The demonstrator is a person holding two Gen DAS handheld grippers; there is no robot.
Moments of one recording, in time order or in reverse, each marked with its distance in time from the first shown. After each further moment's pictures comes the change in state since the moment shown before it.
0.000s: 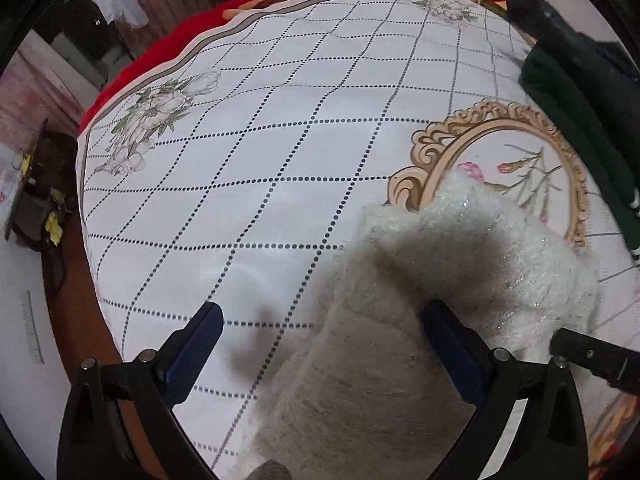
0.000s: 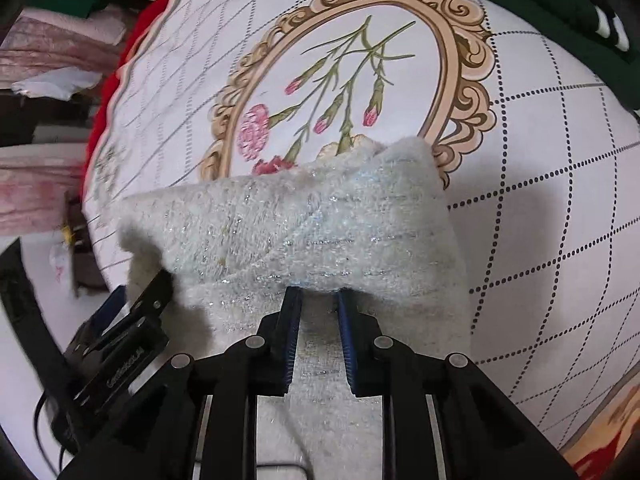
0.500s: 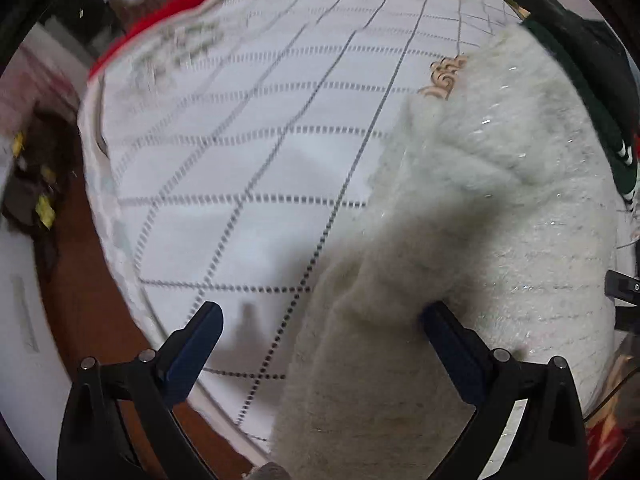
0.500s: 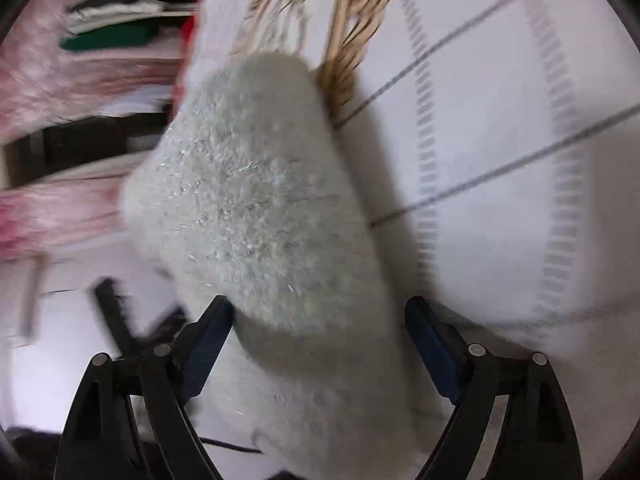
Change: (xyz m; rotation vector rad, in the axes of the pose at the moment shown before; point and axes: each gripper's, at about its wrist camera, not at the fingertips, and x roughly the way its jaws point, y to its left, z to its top) left arm 0.015 0.038 -0.061 -0.002 0.081 -0.053; right arm 0.049 -0.110 -0.029 0.047 0.064 0.539
